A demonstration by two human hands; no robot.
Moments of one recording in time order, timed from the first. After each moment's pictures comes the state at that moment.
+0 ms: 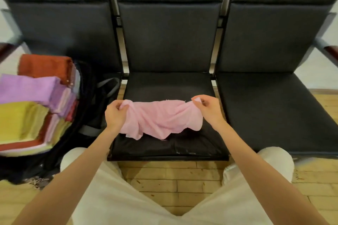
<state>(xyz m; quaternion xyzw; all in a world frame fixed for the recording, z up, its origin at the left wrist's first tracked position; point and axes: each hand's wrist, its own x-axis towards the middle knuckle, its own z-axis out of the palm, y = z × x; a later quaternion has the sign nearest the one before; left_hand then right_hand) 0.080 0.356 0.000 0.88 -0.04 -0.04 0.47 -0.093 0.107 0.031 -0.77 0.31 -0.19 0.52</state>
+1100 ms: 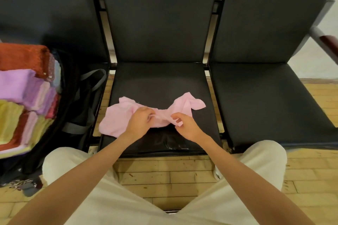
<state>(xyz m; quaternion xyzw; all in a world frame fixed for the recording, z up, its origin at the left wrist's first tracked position) 0.027 0.297 -0.036 0.87 -0.39 -0.10 0.27 -0.103 0.136 -0.048 -0.89 0.20 0.04 0.40</state>
